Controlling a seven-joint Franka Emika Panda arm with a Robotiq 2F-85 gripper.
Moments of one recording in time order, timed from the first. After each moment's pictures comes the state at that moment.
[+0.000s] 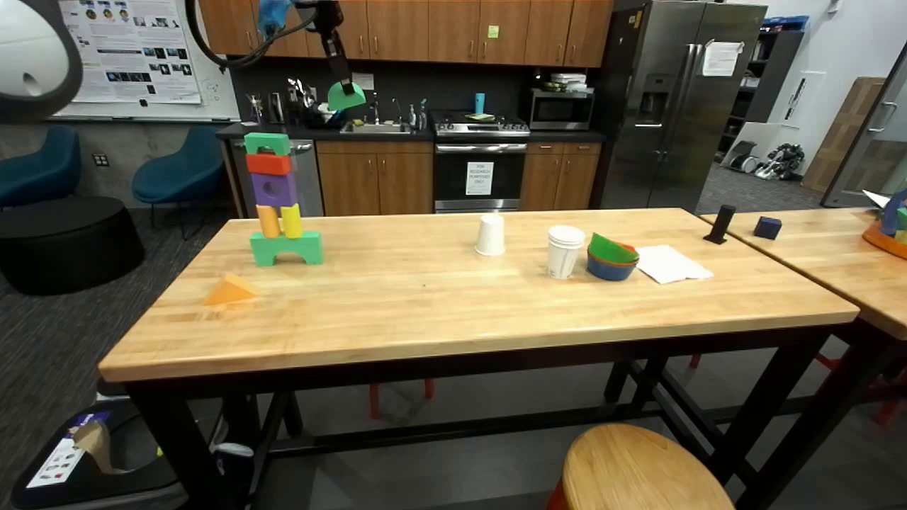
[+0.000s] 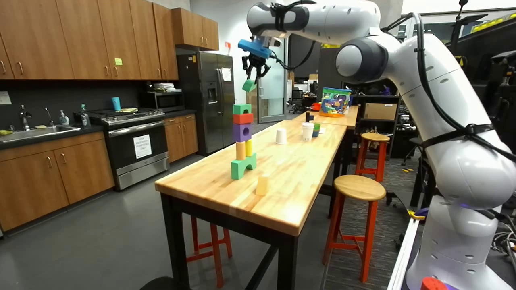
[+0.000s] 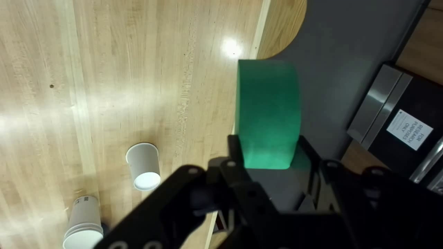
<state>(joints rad) -0.12 0.55 -0.19 -0.82 0.09 1.85 0.96</state>
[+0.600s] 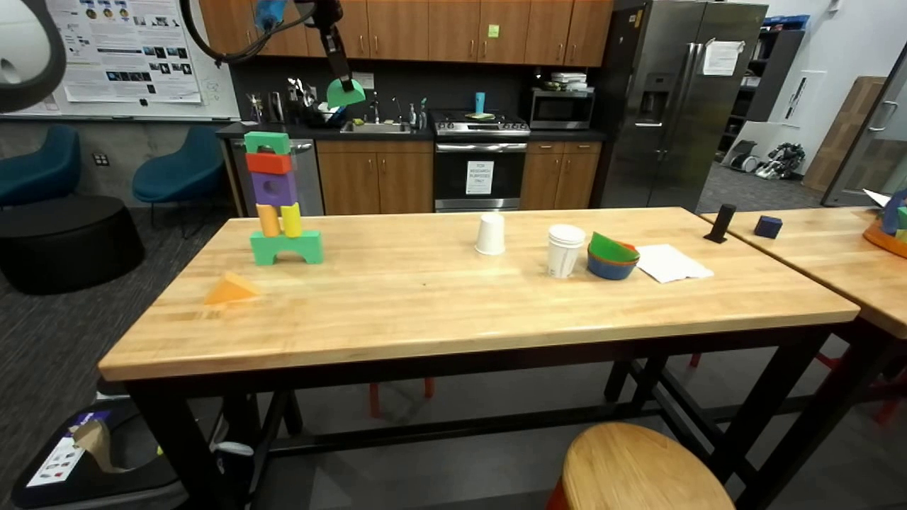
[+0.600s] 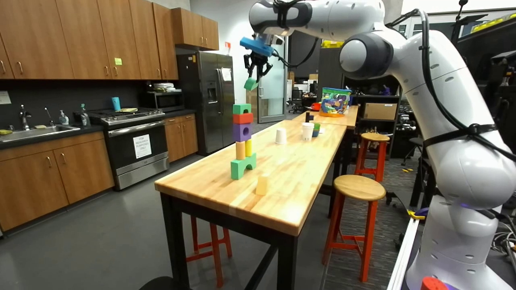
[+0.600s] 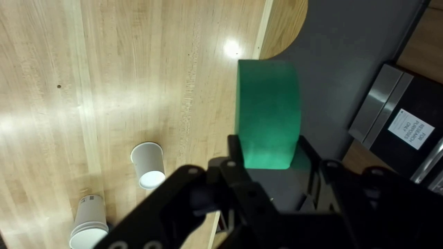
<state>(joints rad) -0.12 0.52 -0.19 -0.87 0.09 1.86 0.96</state>
